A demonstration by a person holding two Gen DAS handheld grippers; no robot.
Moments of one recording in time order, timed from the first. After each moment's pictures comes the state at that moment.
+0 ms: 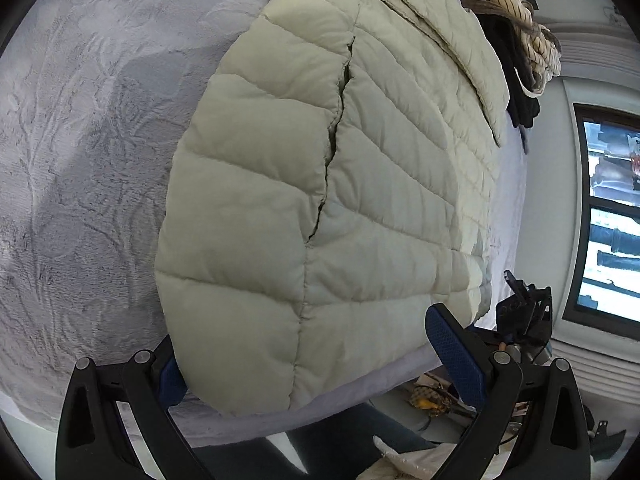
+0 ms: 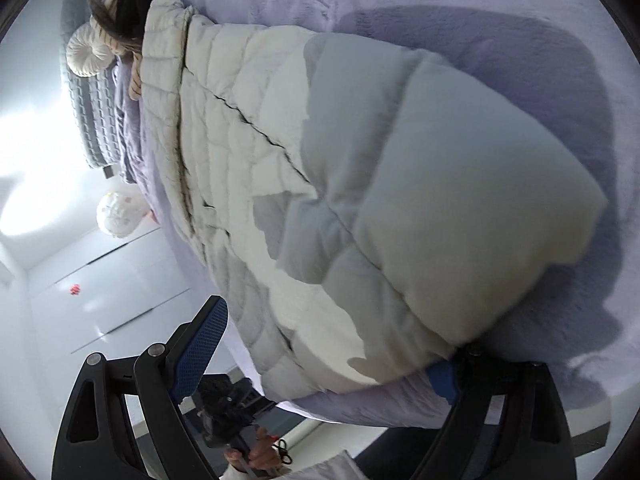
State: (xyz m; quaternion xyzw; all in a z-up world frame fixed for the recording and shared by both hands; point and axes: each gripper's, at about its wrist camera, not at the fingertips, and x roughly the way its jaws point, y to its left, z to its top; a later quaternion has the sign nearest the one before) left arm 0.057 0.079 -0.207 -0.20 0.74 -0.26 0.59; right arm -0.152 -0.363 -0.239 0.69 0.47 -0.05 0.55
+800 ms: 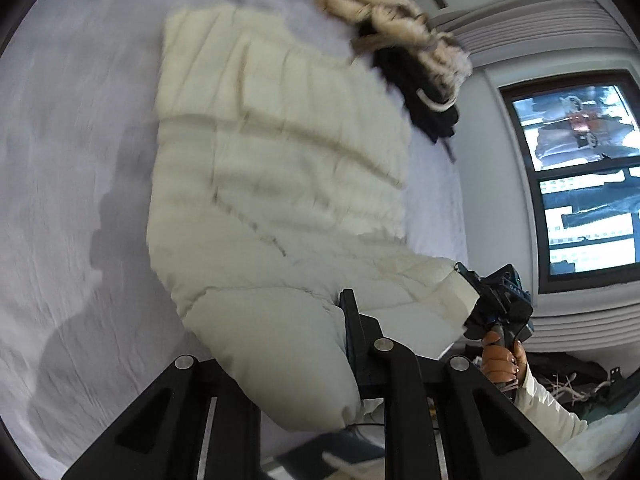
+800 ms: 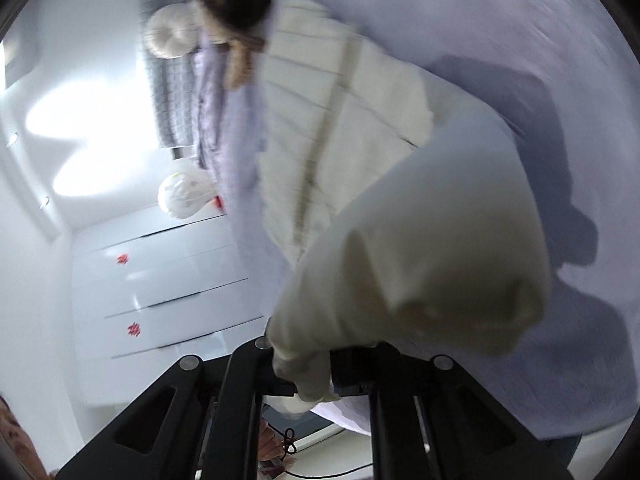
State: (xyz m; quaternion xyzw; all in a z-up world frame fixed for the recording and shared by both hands) left arm 0.132 0.066 -0.098 -0.19 0.64 -0.37 0.65; right arm -0.080 -0.395 -0.157 0.68 0.38 0.04 0.63
